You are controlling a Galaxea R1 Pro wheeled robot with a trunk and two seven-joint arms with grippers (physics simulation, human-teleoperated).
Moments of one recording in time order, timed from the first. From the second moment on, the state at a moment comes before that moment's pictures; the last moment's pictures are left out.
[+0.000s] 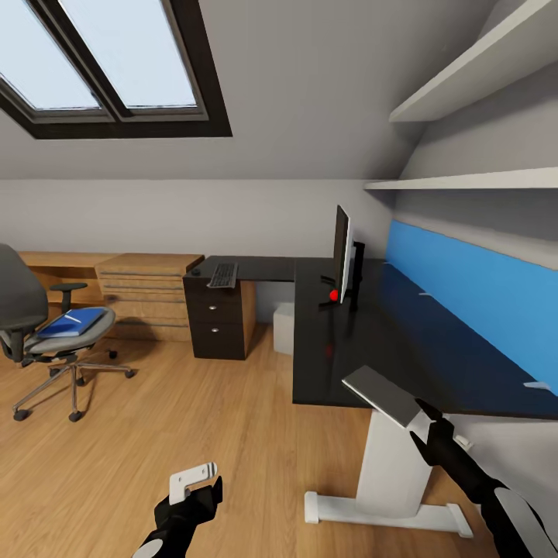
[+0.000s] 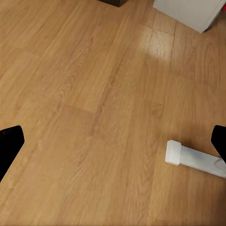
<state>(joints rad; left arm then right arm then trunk) 0.02 0.04 -0.36 -1.52 0.50 0.37 0.57 -0.29 -0.17 -0.34 -0.96 -1.50 0.53 0.17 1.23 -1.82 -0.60</state>
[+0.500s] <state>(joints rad) 0.02 0.04 -0.36 -1.52 0.50 0.37 0.57 -0.29 -0.16 -0.34 -0.96 -1.50 0.53 0.17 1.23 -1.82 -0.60</state>
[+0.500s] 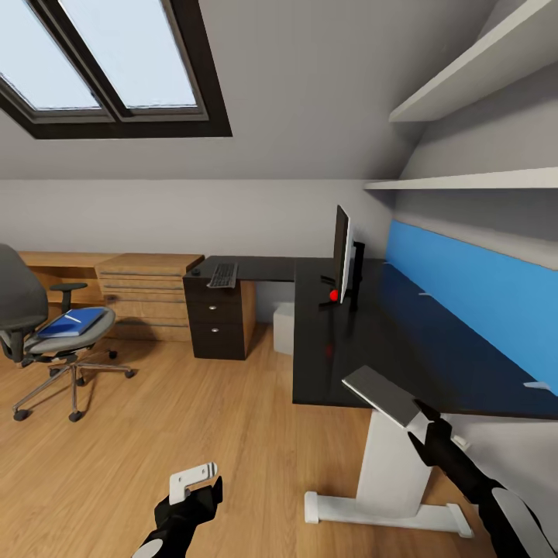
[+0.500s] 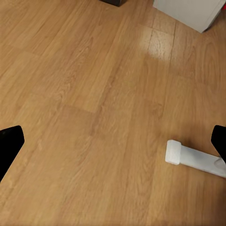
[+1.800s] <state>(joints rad) 0.02 0.04 -0.36 -1.52 0.50 0.37 0.57 -0.29 -0.14 -0.32 -0.96 -1.50 0.53 0.17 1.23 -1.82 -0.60</state>
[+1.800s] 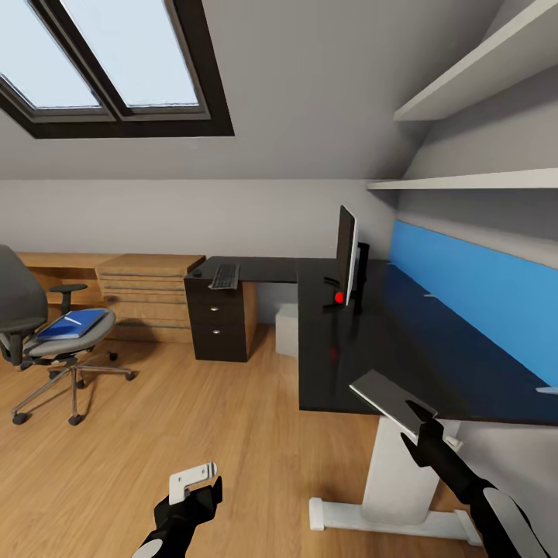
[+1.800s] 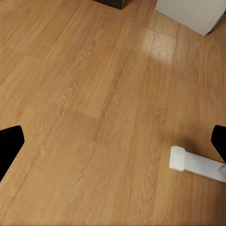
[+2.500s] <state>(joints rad) 0.02 0.04 -0.36 -1.52 0.50 0.37 0.57 -0.29 -0.14 -0.31 -0.96 -1.51 0.53 0.16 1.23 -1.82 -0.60</state>
